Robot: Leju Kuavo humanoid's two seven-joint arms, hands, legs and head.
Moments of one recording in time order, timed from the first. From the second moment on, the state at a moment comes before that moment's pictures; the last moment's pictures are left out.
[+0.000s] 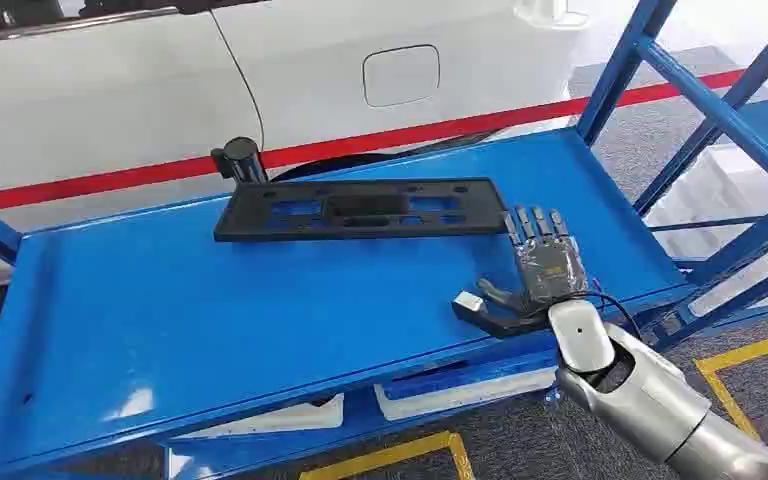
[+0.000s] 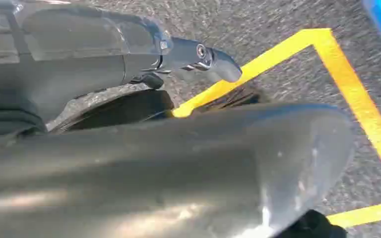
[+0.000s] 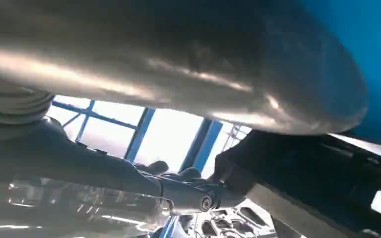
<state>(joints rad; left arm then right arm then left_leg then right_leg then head) -0.12 -0.04 -1.03 -0.23 0.65 0.14 -0.11 -0.37 -0.63 0.64 -1.43 1.29 0.01 0.54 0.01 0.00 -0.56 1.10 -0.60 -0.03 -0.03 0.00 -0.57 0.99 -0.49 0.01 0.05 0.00</state>
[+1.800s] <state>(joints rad) -0.12 -0.04 -1.03 -0.23 0.69 0.13 -0.14 -0.43 -0.59 0.67 -1.43 1.22 -0.29 0.50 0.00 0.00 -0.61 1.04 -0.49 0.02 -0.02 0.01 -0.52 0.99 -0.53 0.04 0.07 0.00</state>
